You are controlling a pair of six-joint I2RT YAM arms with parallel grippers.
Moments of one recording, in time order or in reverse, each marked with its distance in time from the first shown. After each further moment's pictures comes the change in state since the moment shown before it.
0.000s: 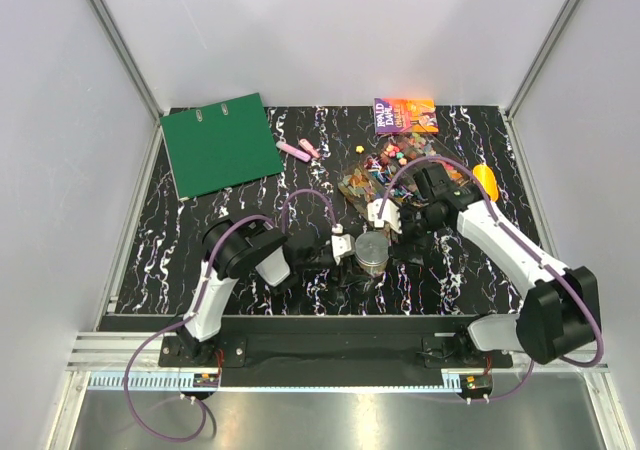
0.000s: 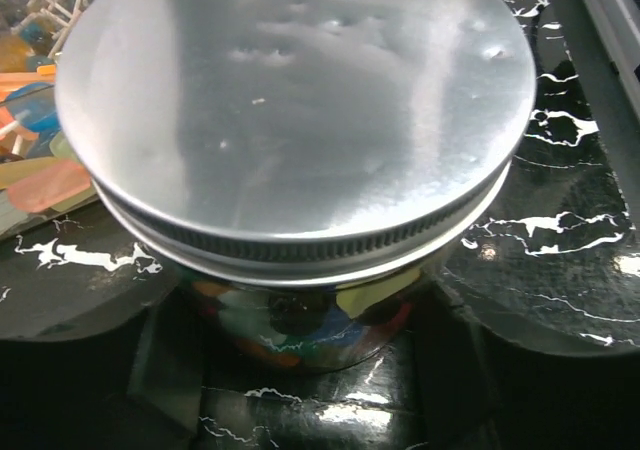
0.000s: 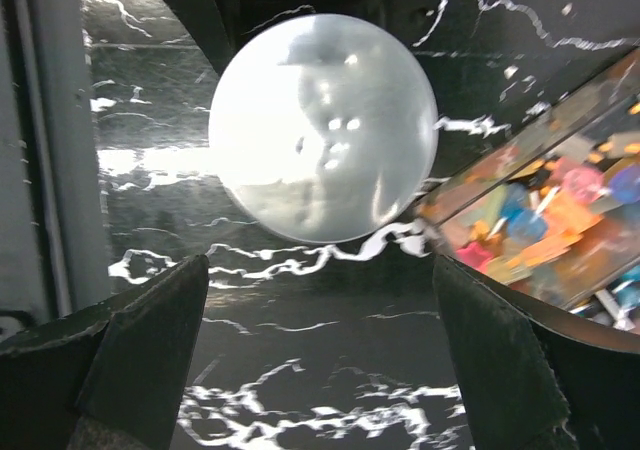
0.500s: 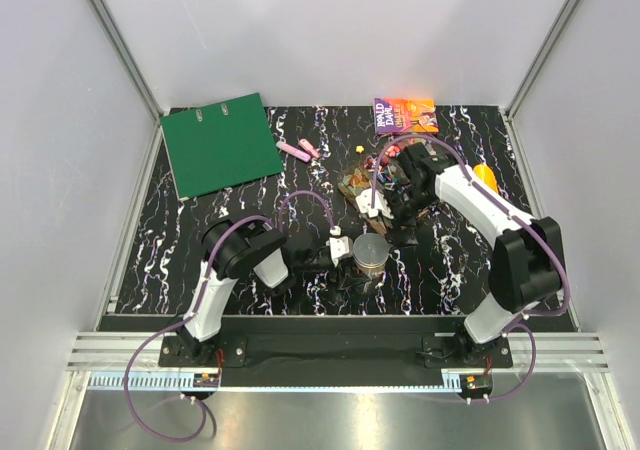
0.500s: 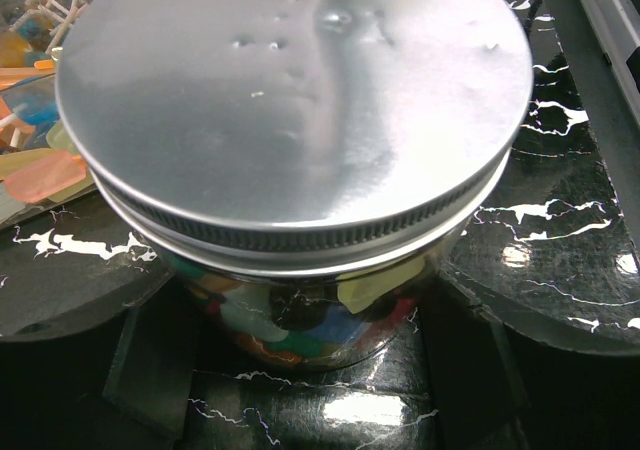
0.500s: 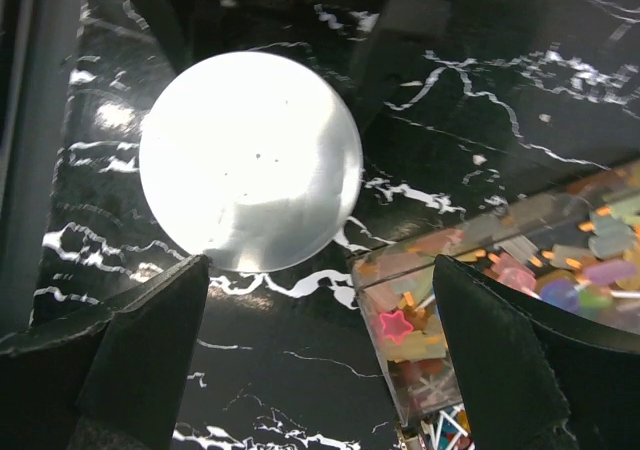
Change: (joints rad) left arm 0.000 -0.005 -0.030 0.026 0.001 0.011; right arm -0.003 0.294 0.272 -0.163 -0.085 -0.324
